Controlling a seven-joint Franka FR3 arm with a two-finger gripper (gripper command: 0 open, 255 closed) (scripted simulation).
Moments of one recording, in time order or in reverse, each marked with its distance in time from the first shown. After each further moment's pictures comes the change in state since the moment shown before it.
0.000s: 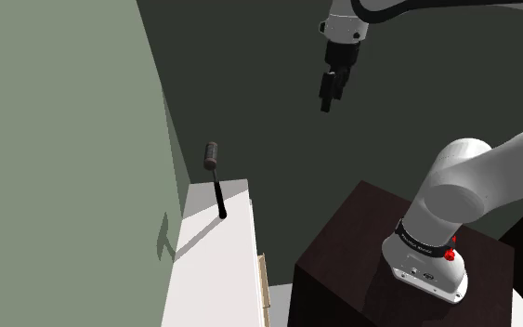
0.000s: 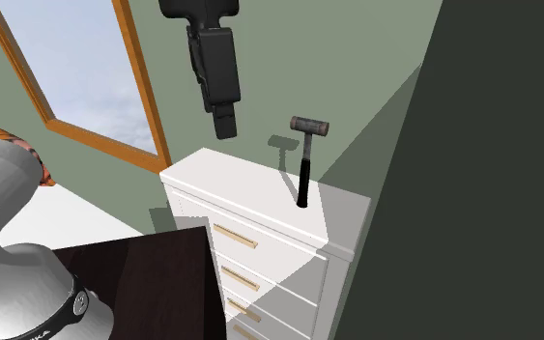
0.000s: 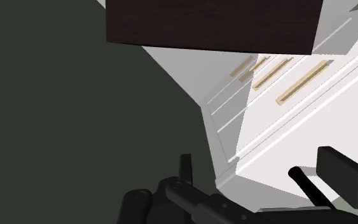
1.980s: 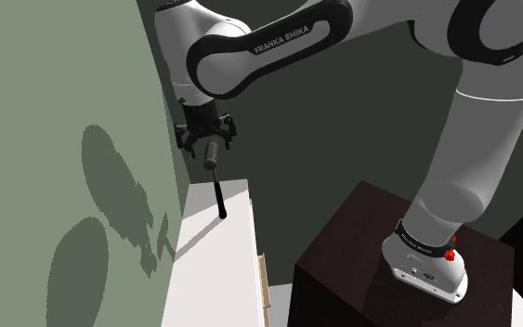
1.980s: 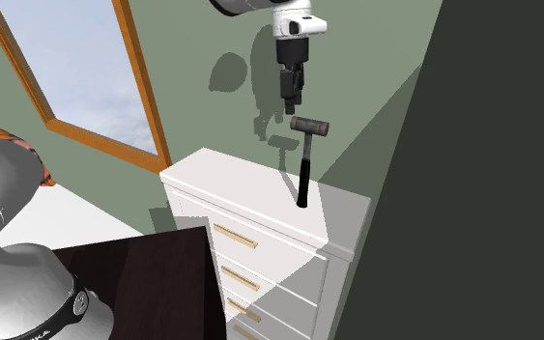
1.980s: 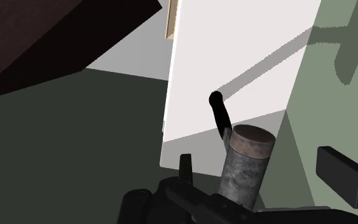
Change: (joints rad) arm -0.011 0.895 0.586 0.609 -0.200 0.227 1.289
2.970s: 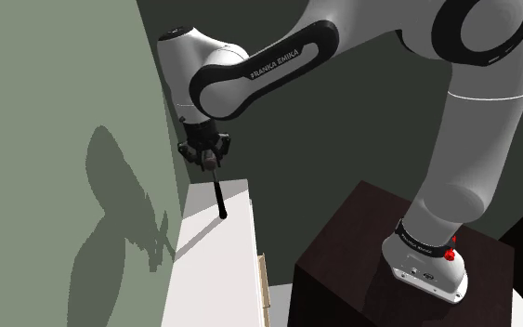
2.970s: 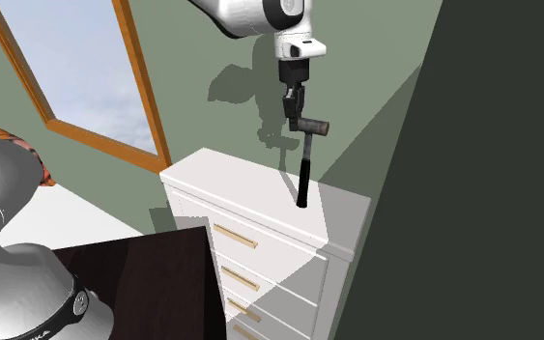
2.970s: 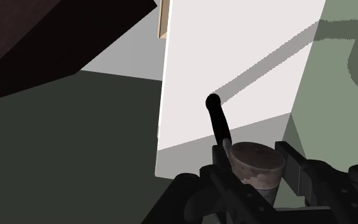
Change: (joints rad) arm 0.014 0.059 -0.008 -0.042 -0.044 0.089 0.058
